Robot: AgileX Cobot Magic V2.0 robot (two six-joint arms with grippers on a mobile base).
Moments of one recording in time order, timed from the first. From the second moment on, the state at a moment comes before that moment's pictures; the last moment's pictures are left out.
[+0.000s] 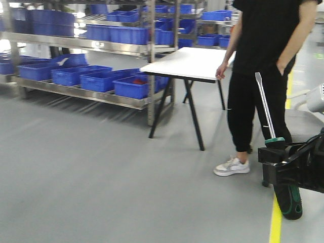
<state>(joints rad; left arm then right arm) -0.12 0.92 -1.03 -0.13 0.53 0.09 0.31 1.03 -1.06 0.04 0.53 0.02</state>
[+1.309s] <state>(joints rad) -0.12 0.92 -1.03 -0.13 0.53 0.09 0.31 1.03 -1.06 0.04 0.53 0.02</state>
